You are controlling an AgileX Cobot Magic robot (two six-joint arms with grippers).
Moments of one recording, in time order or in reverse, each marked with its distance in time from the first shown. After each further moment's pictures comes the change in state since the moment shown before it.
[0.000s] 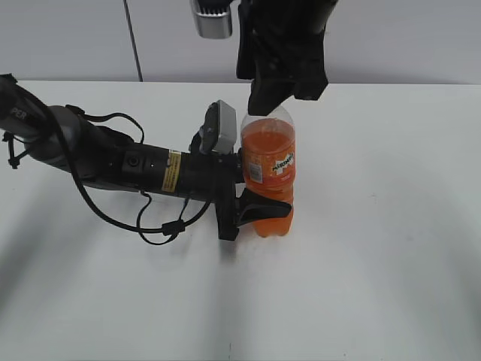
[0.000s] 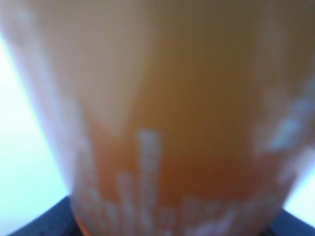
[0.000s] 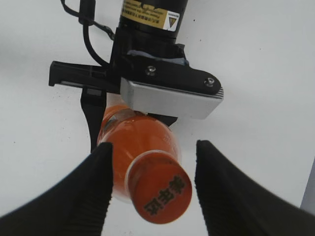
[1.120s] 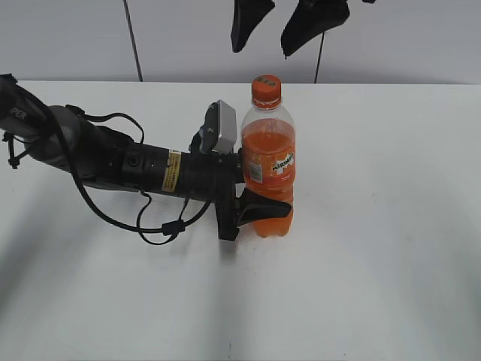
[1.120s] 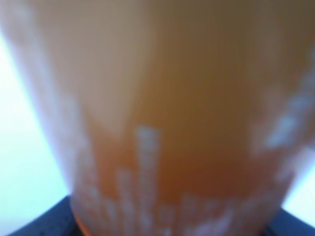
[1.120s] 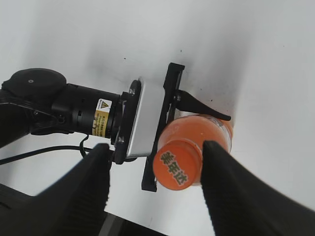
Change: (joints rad) left arm 0.000 0.000 0.000 -0.001 0.001 0.000; right arm 0.001 -0.046 -0.070 -0.065 0.000 1.632
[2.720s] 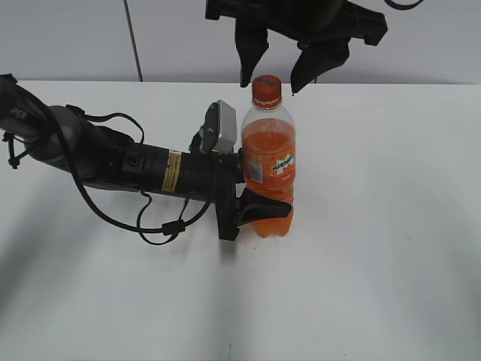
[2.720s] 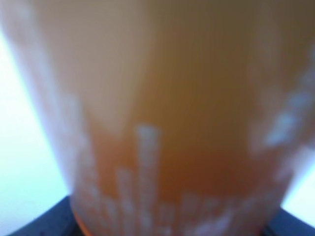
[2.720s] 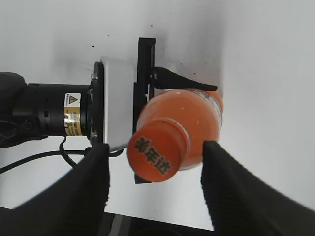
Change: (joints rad) left arm 0.000 0.000 0.000 -0.001 0.000 -0.001; right arm 0.039 0.000 0.094 -0.087 -0.001 0.224
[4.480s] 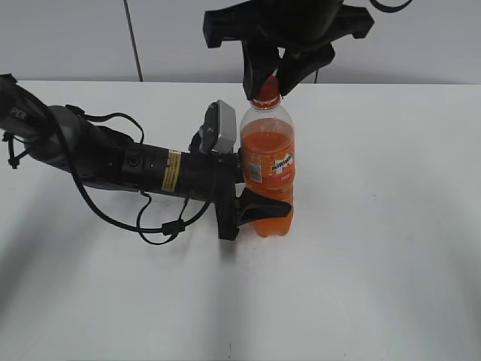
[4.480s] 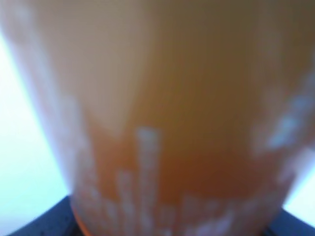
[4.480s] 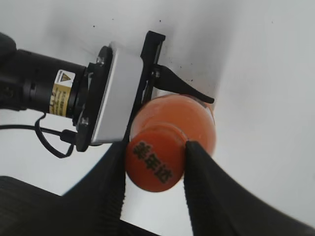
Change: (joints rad) left arm 0.000 0.000 0.000 0.000 0.000 0.000; right arm 0.000 0.026 -0.002 0.002 -0.001 -0.248
